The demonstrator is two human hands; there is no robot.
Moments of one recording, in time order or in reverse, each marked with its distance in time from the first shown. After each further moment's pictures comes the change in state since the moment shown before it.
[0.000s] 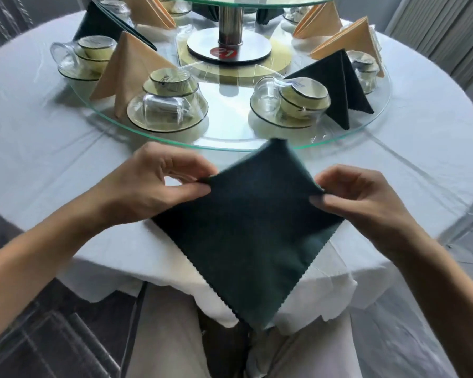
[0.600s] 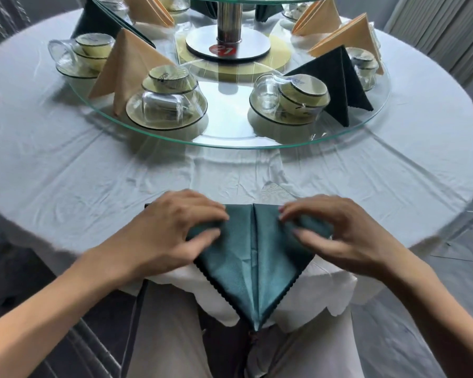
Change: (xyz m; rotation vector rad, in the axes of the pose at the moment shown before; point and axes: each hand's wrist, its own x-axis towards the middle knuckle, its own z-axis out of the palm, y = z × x) left_hand -0.034 -0.017 0.044 0.469 -0.085 0.124; right_hand -0.016 0.012 0.016 -0.630 -0.253 -0.239
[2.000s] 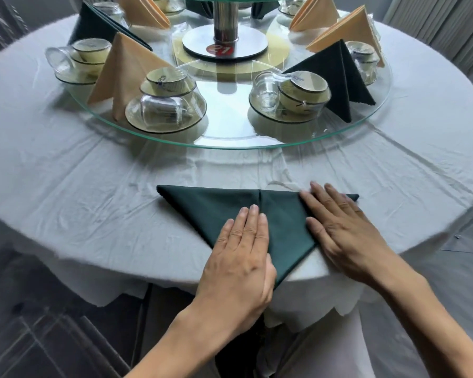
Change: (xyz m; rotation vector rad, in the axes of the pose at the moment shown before) left_hand 0.007 0.067 0.099 0.281 -0.030 -0.262; right_hand -0.015 0.049 0.037 -0.484 0.005 0.351
